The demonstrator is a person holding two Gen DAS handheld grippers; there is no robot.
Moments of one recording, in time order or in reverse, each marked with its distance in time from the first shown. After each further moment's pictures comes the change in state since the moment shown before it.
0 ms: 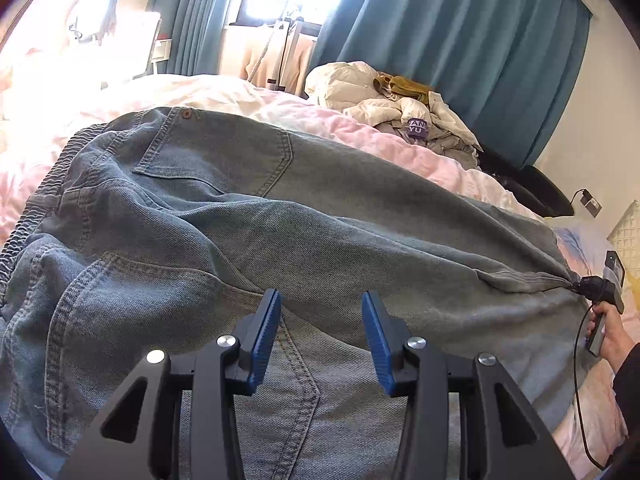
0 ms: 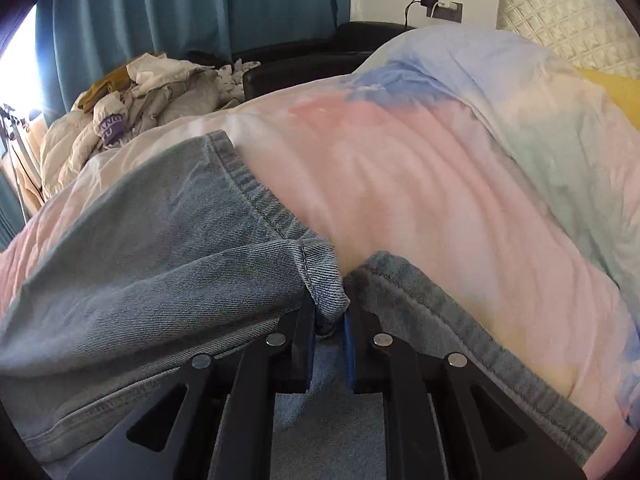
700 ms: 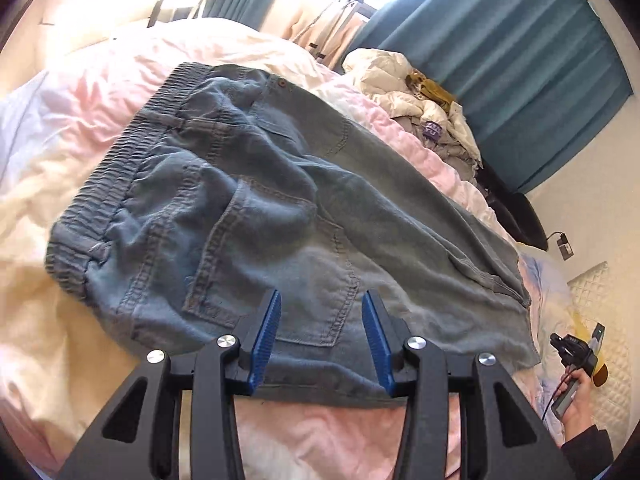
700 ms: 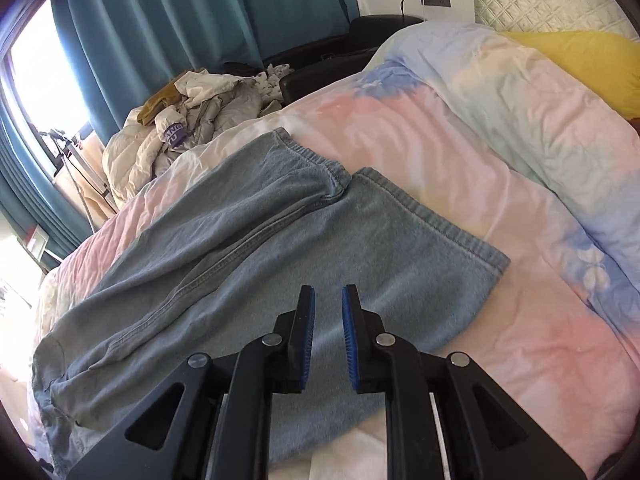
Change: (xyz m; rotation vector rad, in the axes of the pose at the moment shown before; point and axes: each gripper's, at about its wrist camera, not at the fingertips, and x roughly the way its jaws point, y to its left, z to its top) left arm -0.124 0.092 -0.024 -0.283 0.197 -0.015; right arm -0.187 -0.039 -0.073 0.058 0.051 0.177
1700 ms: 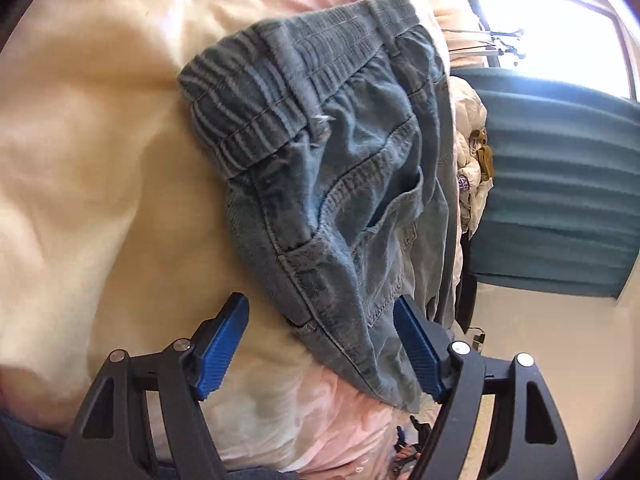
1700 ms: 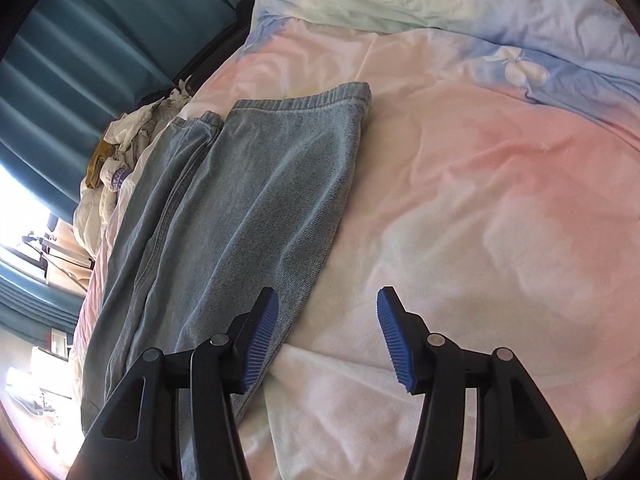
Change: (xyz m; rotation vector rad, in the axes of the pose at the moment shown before) left arm 0.050 0.142 -0.030 -0.653 0.209 -0.287; right arm 0.024 -0.095 -0.090 0.453 0.093 -0.002
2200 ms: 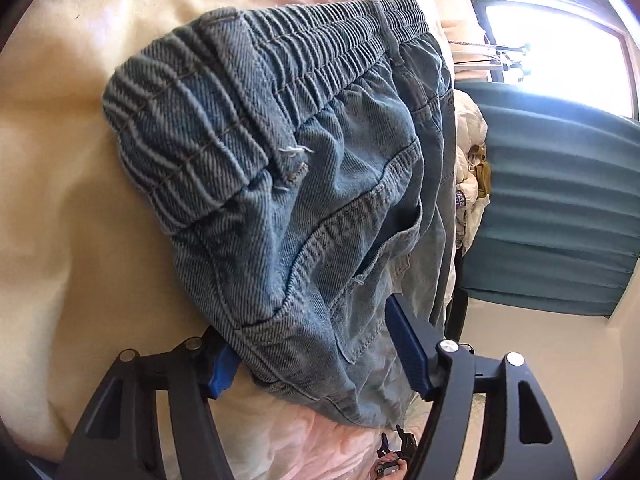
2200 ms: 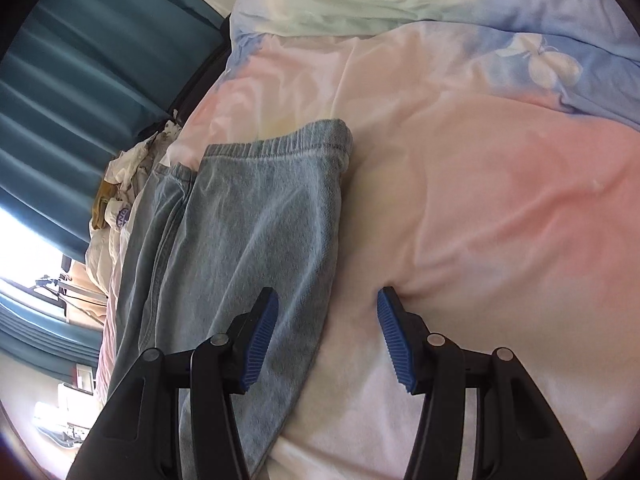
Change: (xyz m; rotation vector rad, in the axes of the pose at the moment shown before) left arm 0.028 -0.029 0.012 0.005 -0.061 -0.024; right arm 0.040 -0.017 0.054 0.082 -0.053 0.084
